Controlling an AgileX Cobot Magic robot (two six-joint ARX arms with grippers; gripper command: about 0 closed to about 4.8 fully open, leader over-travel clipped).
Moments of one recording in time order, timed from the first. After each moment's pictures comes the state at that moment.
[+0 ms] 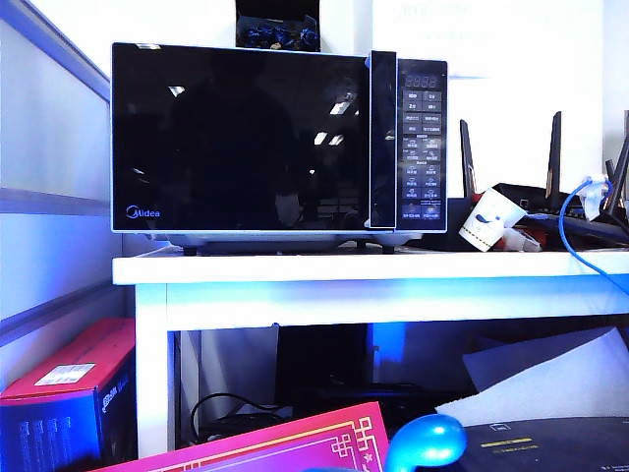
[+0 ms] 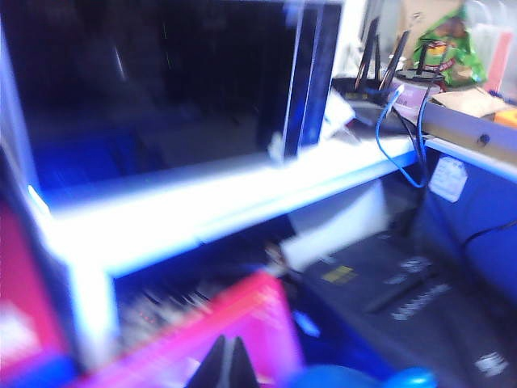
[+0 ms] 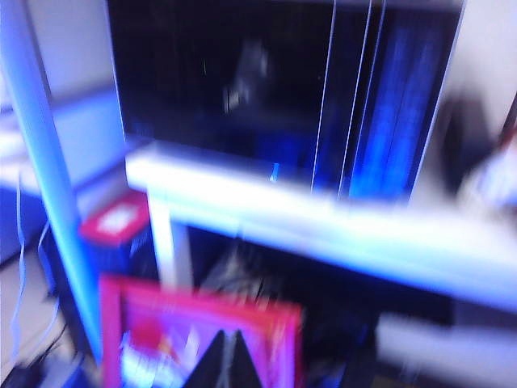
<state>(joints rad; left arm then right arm) -0.52 0.03 0.46 -0.49 0.03 -0.10 0.56 0.12 0.40 -0.32 0.03 -0.02</state>
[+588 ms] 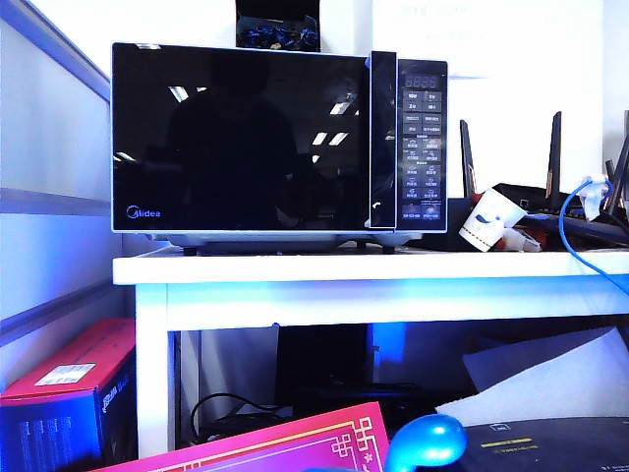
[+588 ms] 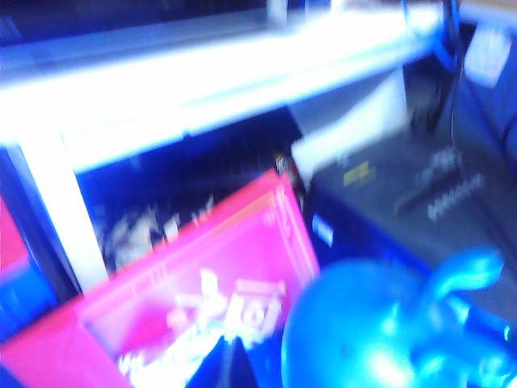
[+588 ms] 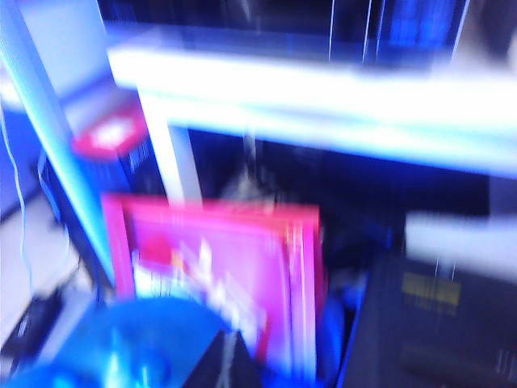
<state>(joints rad) -0.52 0.02 0.09 -0.30 0.05 0.00 0.56 0.00 0.10 -0.31 0.03 0.07</state>
